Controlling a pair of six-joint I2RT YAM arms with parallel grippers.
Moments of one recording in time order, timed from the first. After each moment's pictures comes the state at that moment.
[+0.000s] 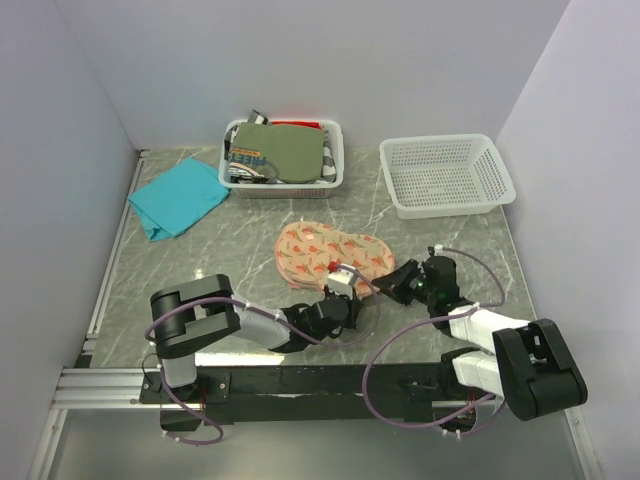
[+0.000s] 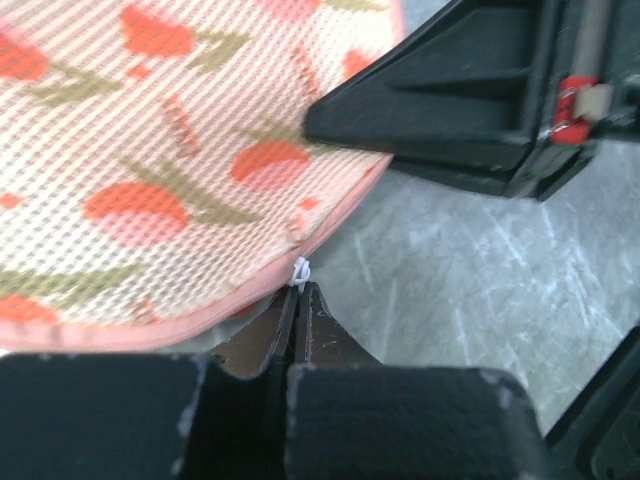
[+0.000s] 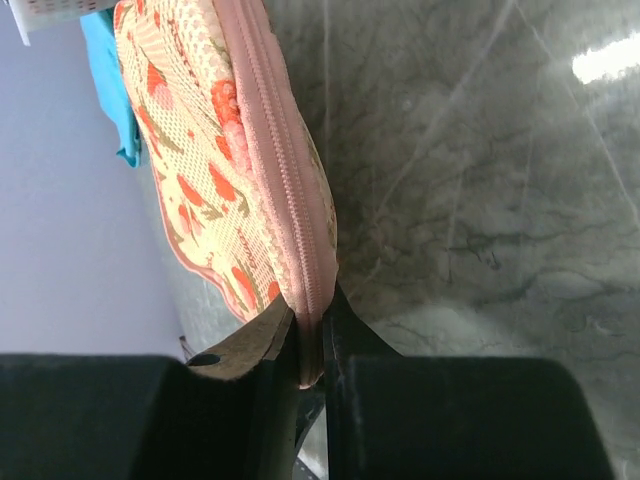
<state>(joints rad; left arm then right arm) -1.26 1.81 0.72 0.67 -0.47 -0.64 0.22 1.18 0.18 0.42 -0.38 1.08</state>
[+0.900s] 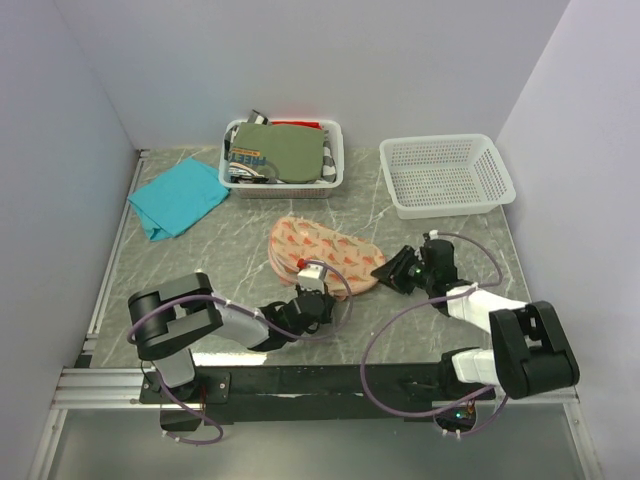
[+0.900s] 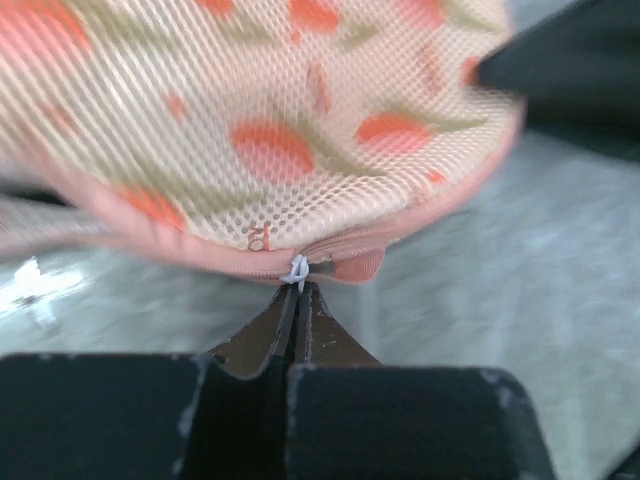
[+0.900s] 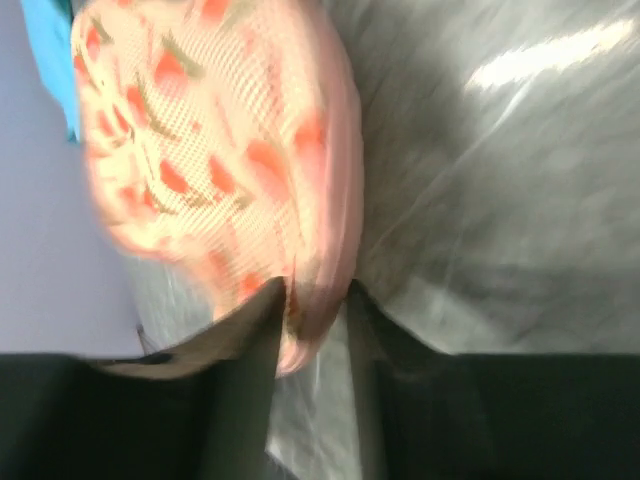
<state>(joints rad) -1.18 1.70 0.55 0.68 -0.51 -0.72 0.20 1.25 0.33 0.24 -0.42 0.92</state>
